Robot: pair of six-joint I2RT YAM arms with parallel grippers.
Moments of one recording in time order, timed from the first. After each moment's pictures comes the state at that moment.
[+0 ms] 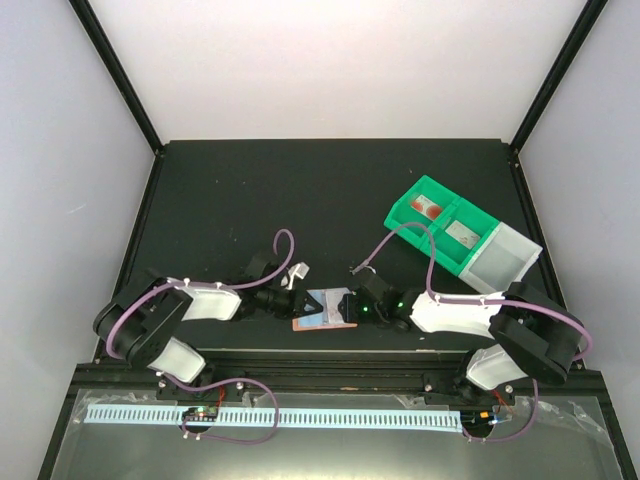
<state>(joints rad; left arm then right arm) -0.61 1.49 0.40 0.27 0.74 -0.80 0.99 1.44 0.57 -0.04 0.02 0.87</state>
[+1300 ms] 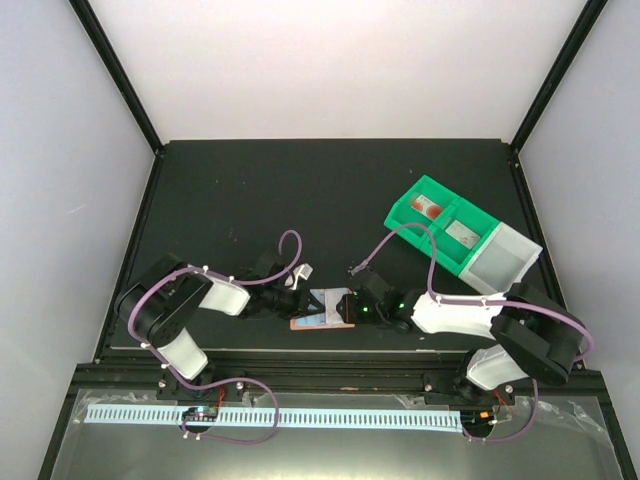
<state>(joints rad) -0.62 1.65 0.44 0.36 0.72 -0.80 0.99 1.44 0.55 -0.02 -0.01 0.87</state>
